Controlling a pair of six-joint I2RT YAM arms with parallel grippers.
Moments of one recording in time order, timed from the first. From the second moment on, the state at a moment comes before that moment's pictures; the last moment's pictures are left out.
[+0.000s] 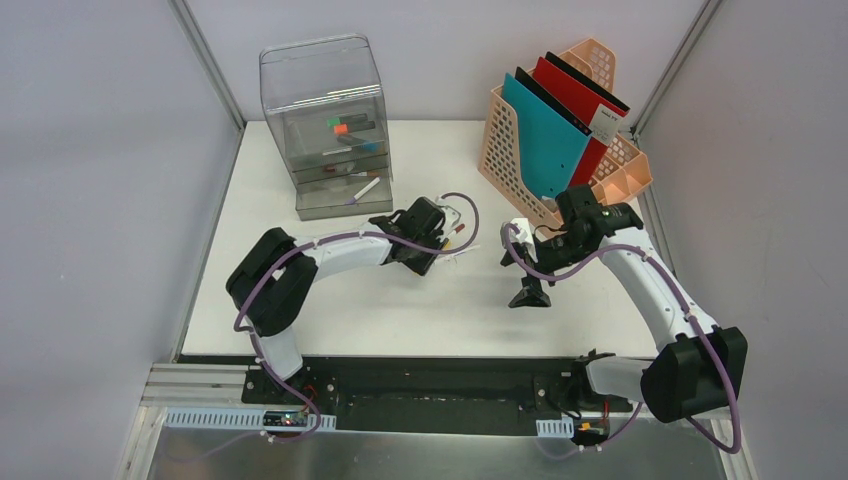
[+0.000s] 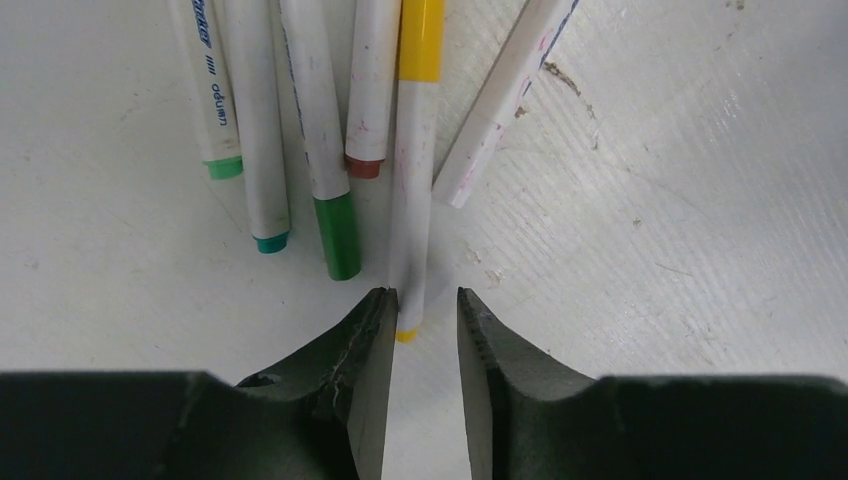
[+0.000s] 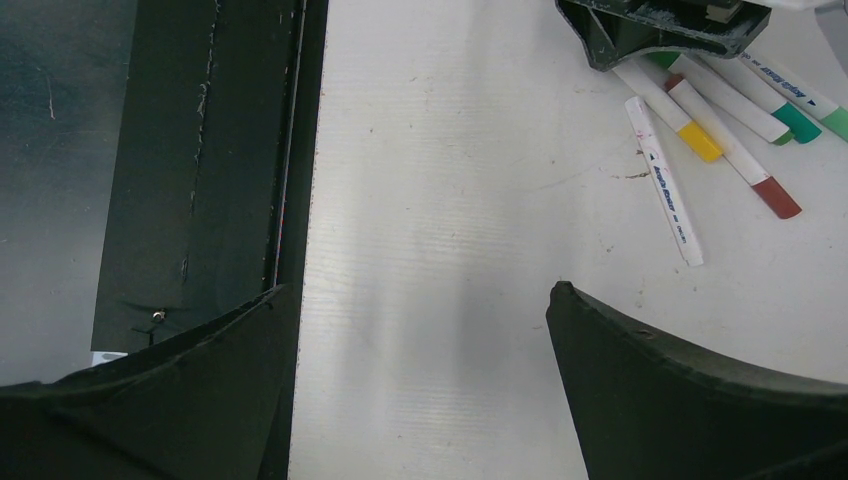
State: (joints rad) left arm -0.78 1.76 1.11 -0.38 -0.01 -0.11; right arm 0.28 1.25 1.08 -1.24 -0.94 -1.31
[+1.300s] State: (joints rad) left arm -0.81 1.80 1.11 -0.37 -0.05 -0.14; right arm 0.28 1.27 1.08 -1.26 -0.95 -1.33
